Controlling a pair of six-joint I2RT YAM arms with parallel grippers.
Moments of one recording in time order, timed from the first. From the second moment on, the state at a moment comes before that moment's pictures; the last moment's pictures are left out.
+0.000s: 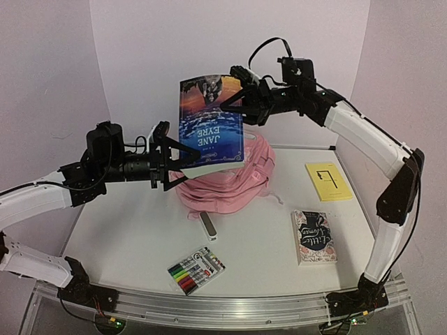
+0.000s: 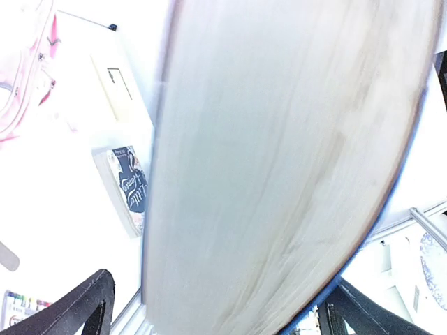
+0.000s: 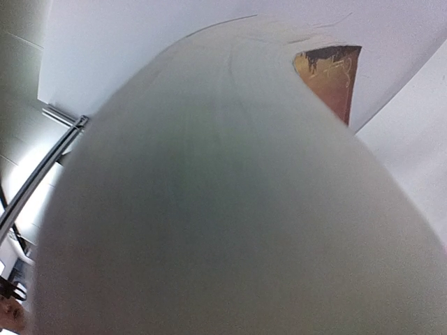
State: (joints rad) left arm -0.79 1.14 0.92 0.11 0.57 -1.04; right arm 0.63 1.89 2.06 -0.41 -1.23 0.74
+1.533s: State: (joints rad) left arm -0.73 1.18 0.95 0.22 0.65 -1.10; right arm 0.63 1.79 1.76 -0.34 -1.07 0.84
